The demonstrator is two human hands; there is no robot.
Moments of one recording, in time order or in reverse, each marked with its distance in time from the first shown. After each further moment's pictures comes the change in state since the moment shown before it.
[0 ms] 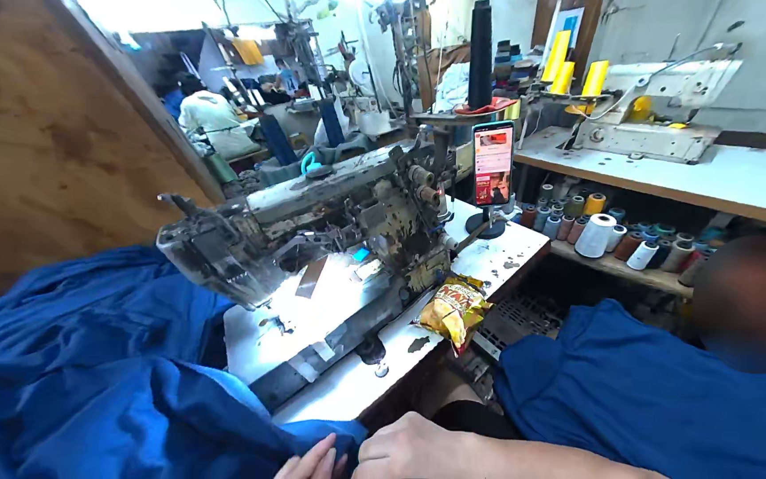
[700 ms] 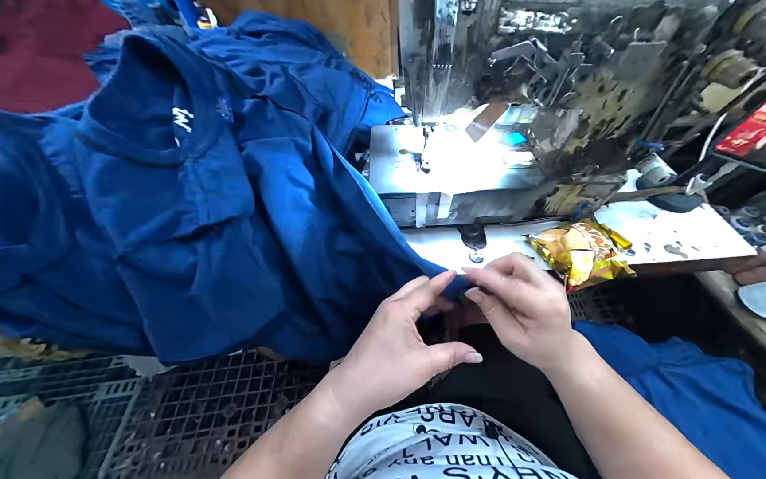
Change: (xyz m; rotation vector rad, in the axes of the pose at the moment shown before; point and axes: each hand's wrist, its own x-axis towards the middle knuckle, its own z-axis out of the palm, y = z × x) left_hand -0.015 0.034 -0.010 -0.089 -0.190 -0.175; right_hand 0.021 -0.001 -0.030 0.048 0.217 0.010
